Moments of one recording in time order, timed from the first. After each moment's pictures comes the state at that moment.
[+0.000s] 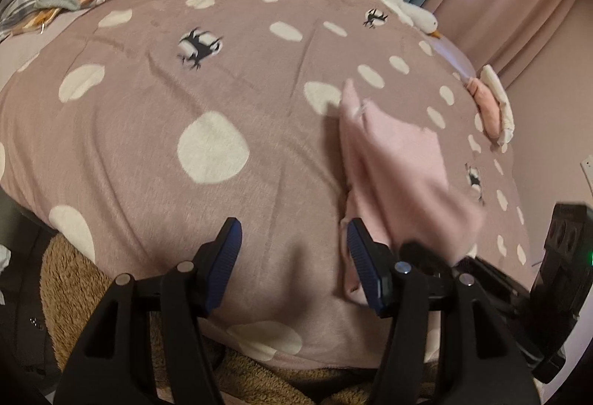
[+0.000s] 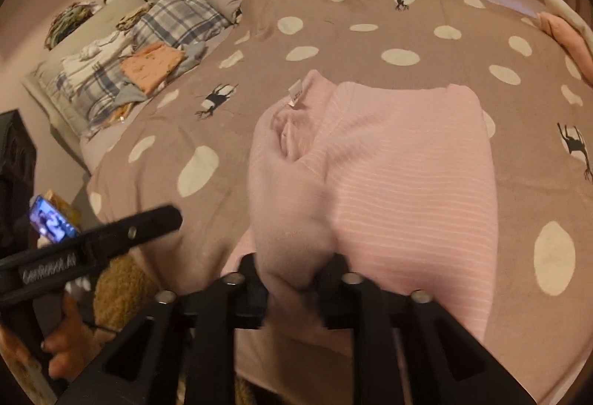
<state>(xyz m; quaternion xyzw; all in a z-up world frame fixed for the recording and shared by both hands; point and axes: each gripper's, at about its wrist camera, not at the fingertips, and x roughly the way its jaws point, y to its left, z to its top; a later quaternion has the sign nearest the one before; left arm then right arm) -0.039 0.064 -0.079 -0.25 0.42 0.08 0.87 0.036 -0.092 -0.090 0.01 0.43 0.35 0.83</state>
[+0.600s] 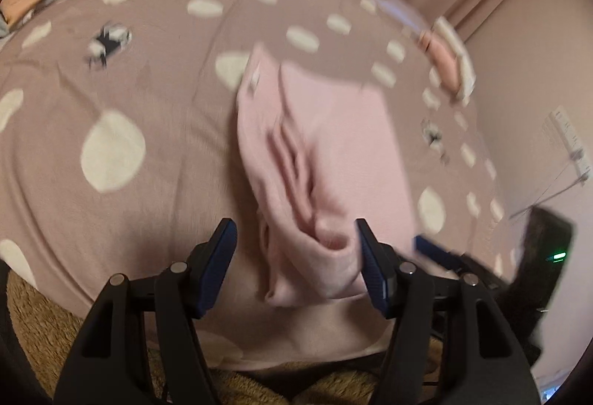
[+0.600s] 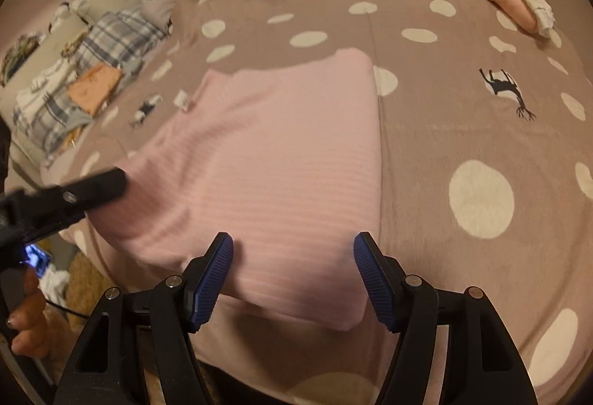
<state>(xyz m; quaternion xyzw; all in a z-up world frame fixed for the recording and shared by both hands) 0.001 0.016 -0.095 -0.22 0.47 -0.03 0.86 0.042 -0.147 -0.114 0.03 0.46 0.23 0.85</state>
